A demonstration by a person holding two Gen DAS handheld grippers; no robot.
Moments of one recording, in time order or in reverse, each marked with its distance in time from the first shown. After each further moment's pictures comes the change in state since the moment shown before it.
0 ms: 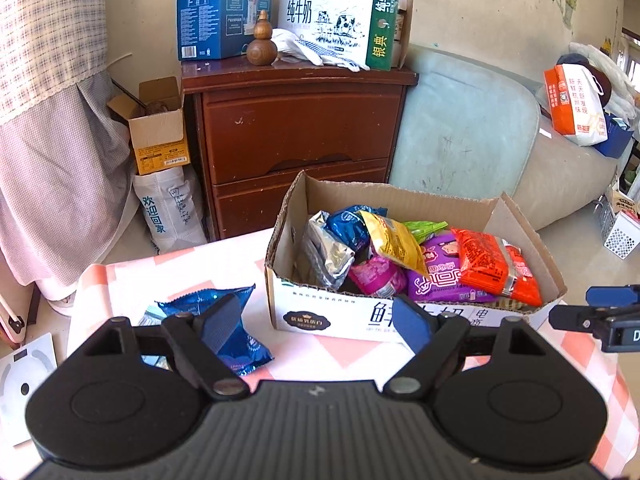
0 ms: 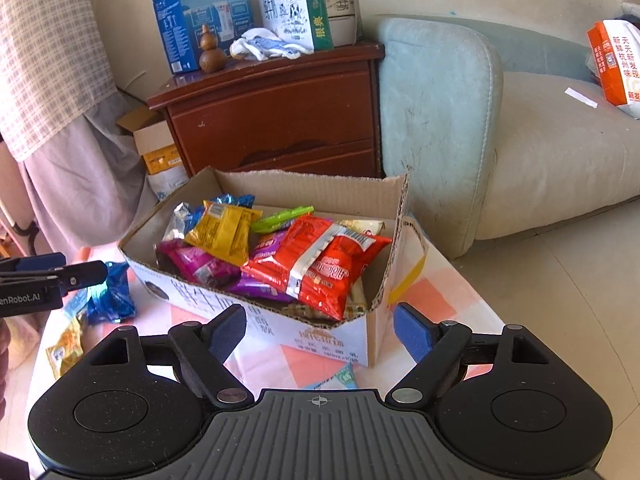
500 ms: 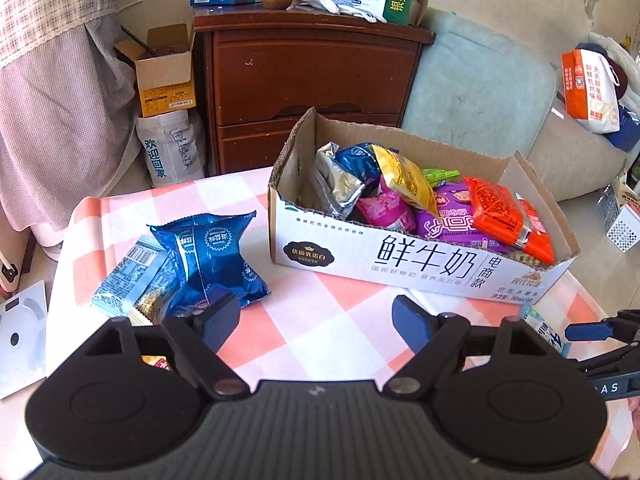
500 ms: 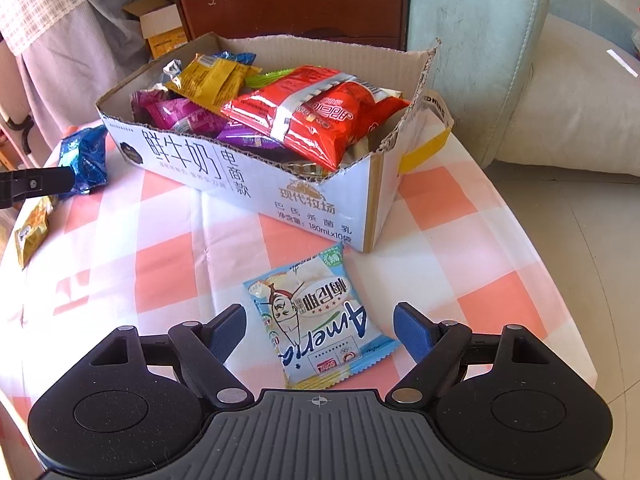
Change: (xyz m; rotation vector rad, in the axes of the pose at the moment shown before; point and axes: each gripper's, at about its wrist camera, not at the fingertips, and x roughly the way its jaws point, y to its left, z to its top) left arm 0.014 0.005 -0.031 -0.058 0.114 0.002; right arm 0.046 -0.006 -0.048 -0.123 0.269 0.005
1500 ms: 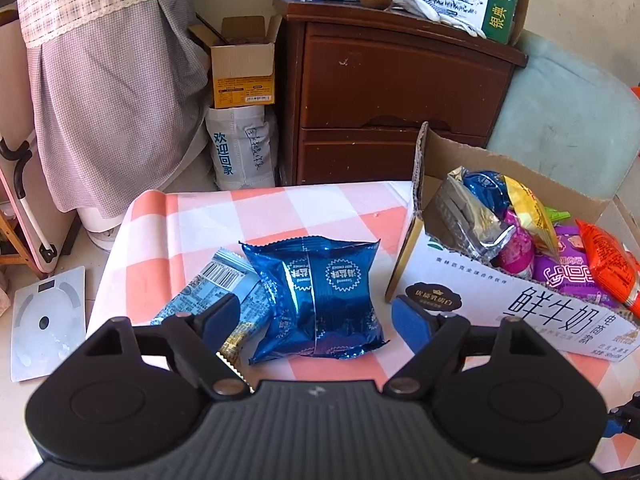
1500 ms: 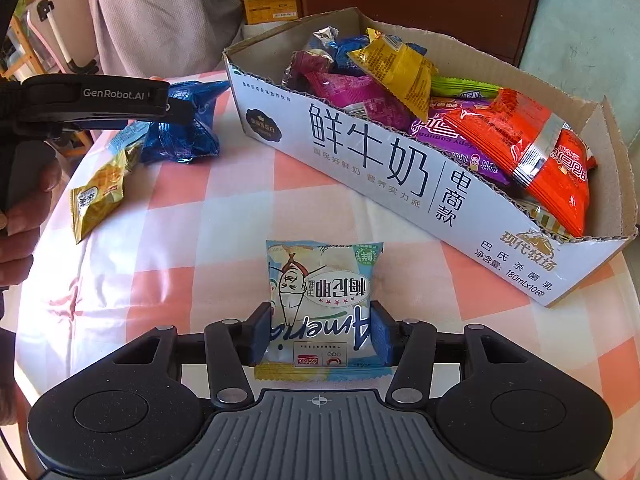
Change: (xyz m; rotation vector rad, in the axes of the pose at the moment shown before) left arm 0.046 0.057 0.016 -0.108 -0.030 0.168; right arm 0.025 0.106 0.011 -0.179 0.025 0.110
